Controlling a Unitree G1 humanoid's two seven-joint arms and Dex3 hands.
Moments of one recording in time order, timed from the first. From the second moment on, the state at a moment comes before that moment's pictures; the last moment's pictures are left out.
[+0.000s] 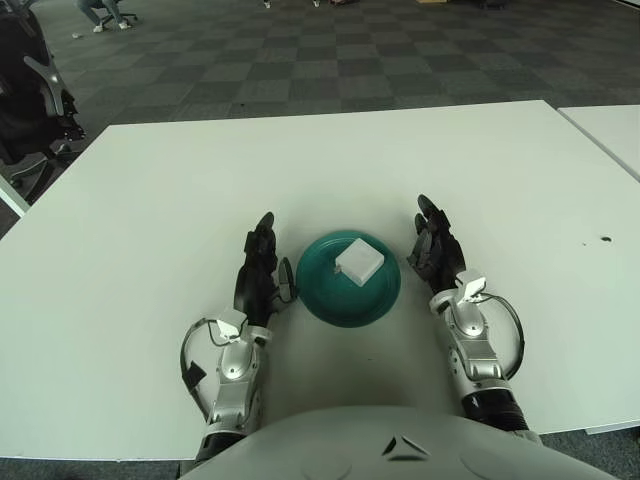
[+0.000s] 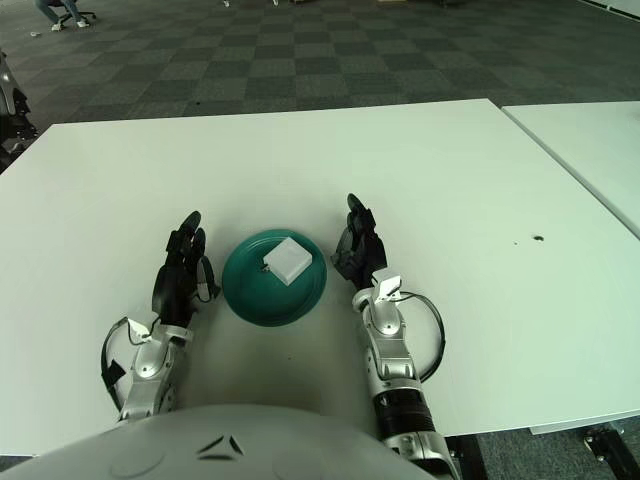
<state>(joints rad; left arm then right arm) 0.33 -0.11 -0.08 0.13 -0.10 -0.51 -0.05 0.04 0.05 0.03 0.30 0.10 -0.30 -0.04</state>
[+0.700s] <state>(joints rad) 0.37 -0.12 -0.10 0.10 -0.07 -0.52 0.01 -0.14 0.06 -0.02 0.58 0.06 -0.47 -0.06</state>
